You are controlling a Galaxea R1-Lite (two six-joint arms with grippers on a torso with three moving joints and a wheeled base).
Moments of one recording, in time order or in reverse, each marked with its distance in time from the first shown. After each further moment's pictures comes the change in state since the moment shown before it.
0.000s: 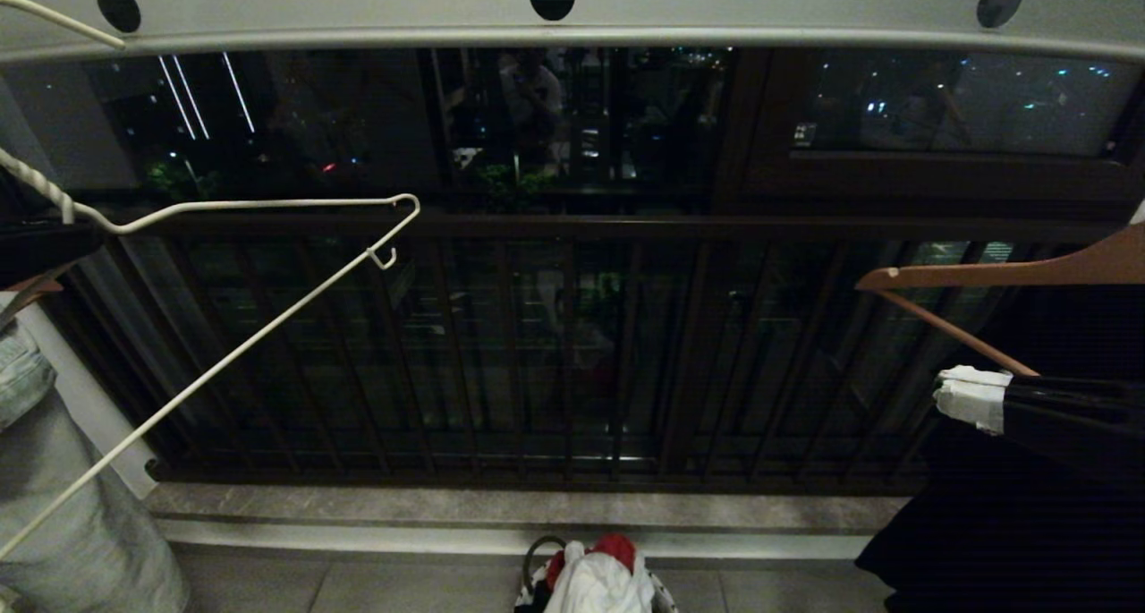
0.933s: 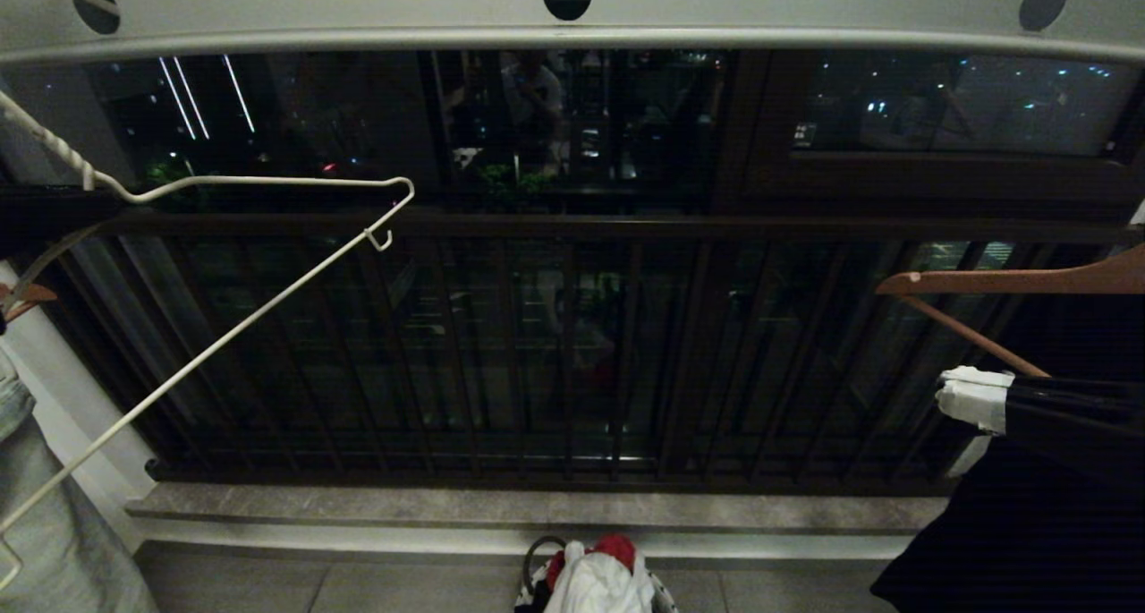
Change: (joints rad) left arm 0.024 0.070 -0.058 -0.008 0.013 -0.003; right arm -0.001 -0.003 0.002 0.000 0.001 0.000
